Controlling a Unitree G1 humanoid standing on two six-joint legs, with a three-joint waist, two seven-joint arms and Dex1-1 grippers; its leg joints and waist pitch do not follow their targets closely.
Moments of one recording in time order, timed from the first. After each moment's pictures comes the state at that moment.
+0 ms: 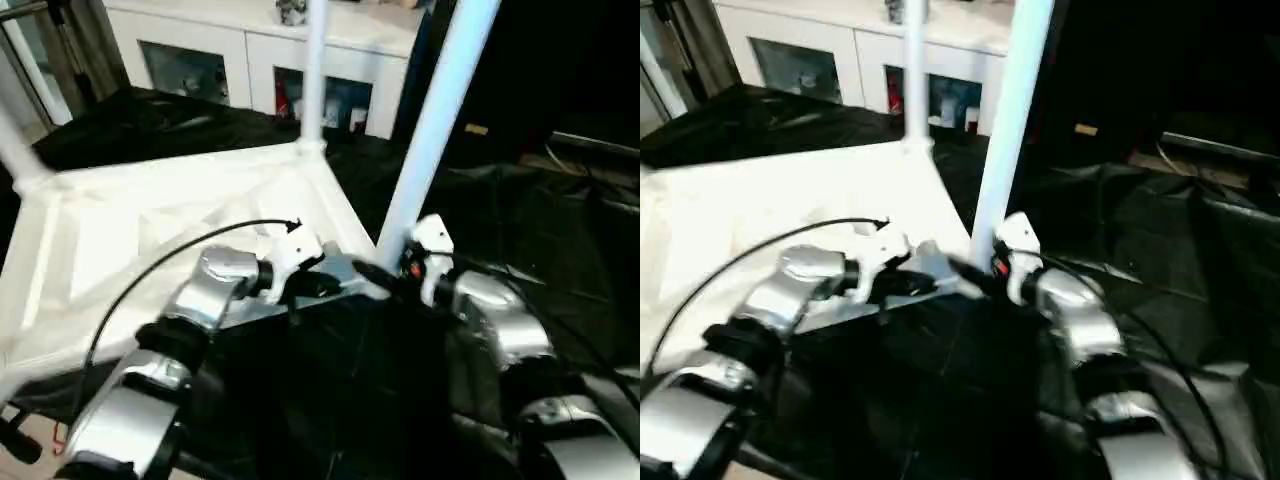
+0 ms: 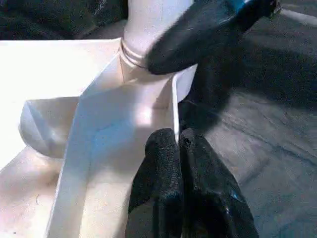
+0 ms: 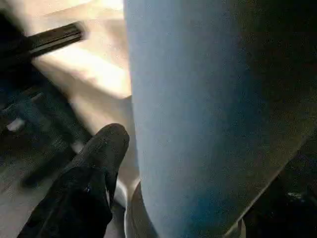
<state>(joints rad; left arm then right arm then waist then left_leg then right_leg) -0.69 0.25 -0.24 0.77 0.06 0.03 -1.18 -0.51 -0.26 0.09 0.66 0.13 0.01 0.98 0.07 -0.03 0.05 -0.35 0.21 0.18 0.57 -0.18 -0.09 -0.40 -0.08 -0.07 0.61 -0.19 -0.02</state>
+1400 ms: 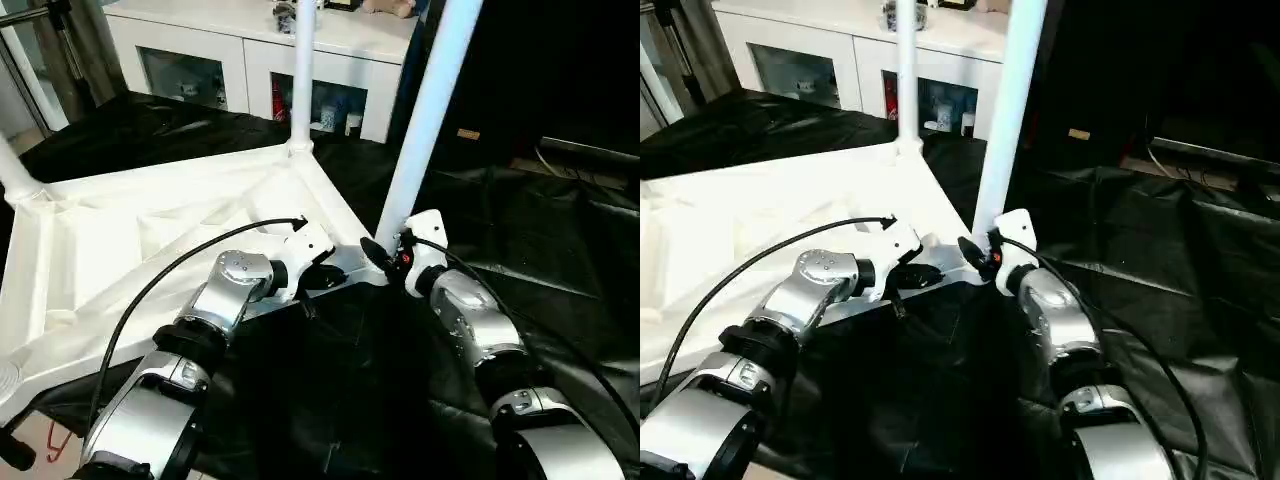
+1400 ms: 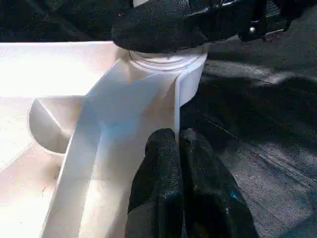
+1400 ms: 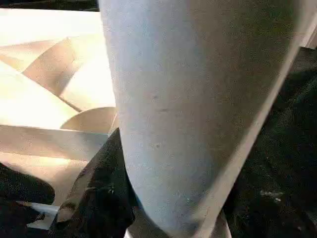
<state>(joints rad) -0.71 0.15 -0.22 0.80 0.11 0.11 -0.89 -0.59 -0.10 0.00 0.83 0.09 -0.03 0.49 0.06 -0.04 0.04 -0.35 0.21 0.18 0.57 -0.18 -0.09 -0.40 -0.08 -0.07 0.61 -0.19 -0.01</state>
